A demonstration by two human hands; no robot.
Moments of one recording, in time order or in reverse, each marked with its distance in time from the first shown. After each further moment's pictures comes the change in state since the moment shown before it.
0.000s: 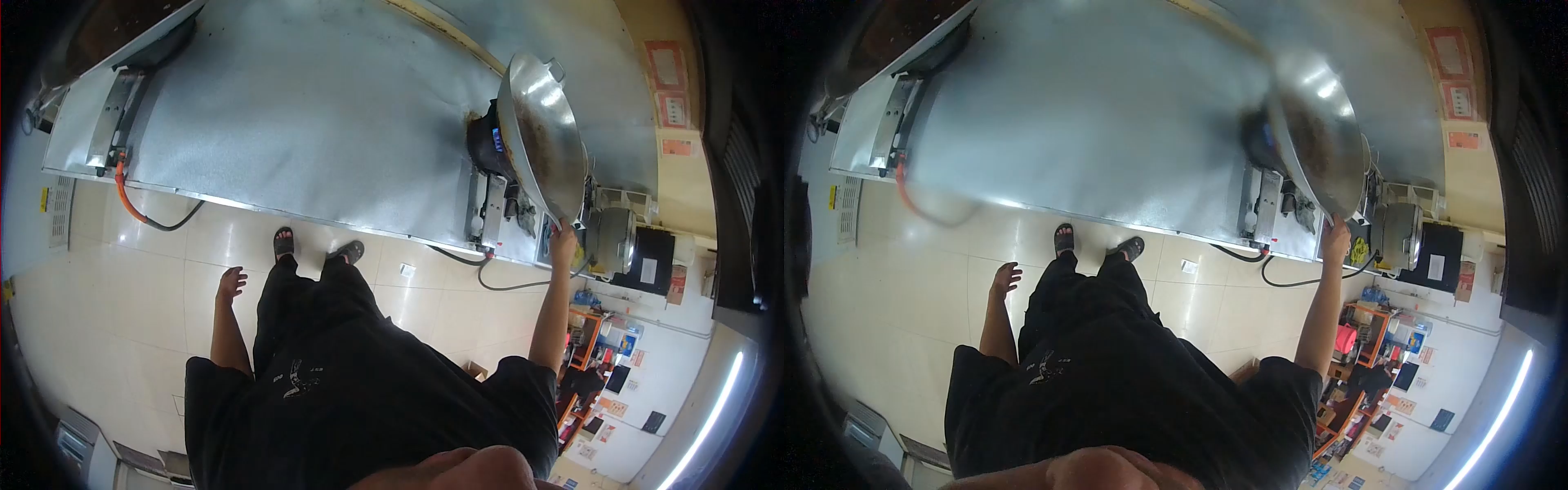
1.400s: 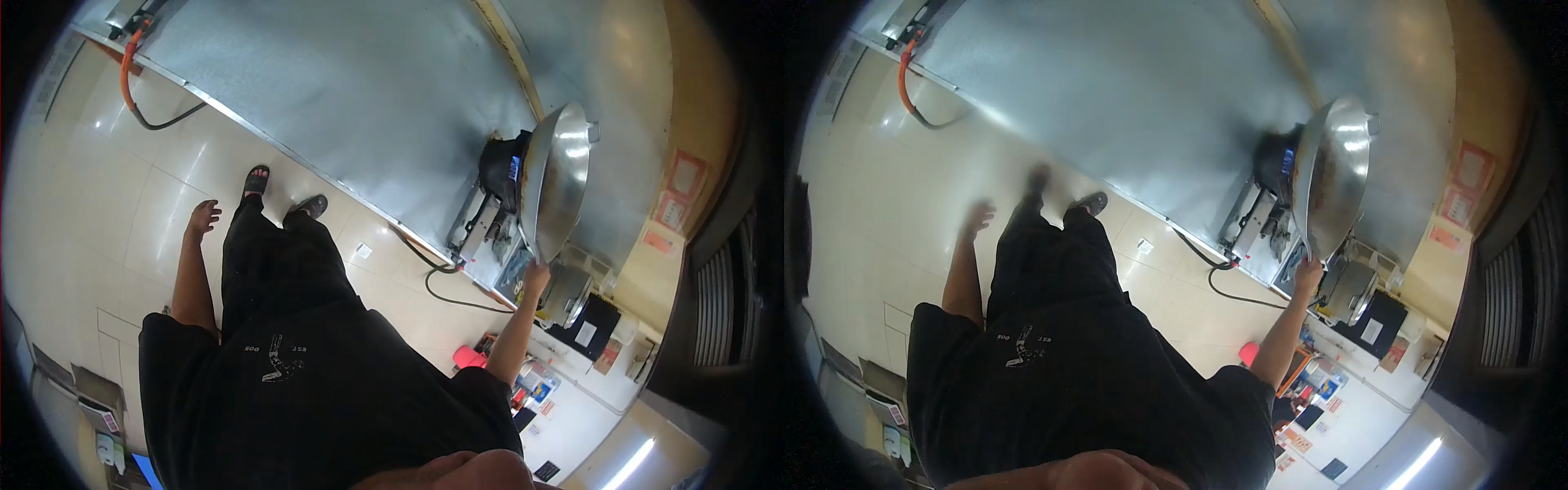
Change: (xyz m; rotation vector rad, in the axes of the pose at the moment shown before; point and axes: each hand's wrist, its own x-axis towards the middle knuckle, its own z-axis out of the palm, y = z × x) left_hand 0.004 -0.046 0.020 -0.251 0.055 0.057; right_hand 0.018 0.014 0.029 -0.090 -0.085 -0.131
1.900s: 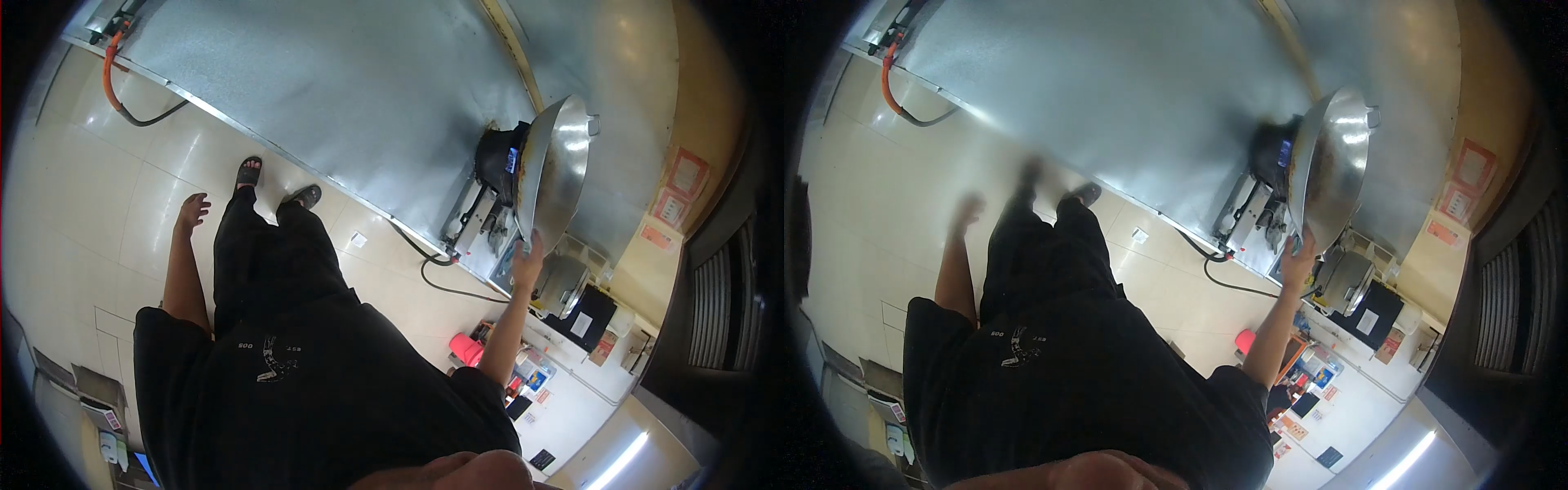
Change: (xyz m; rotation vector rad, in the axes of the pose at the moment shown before) left_hand -0.006 0.018 0.002 0.034 0.037 0.014; right_hand 0.003 -0.073 -0.032 0.036 0.135 -0.230
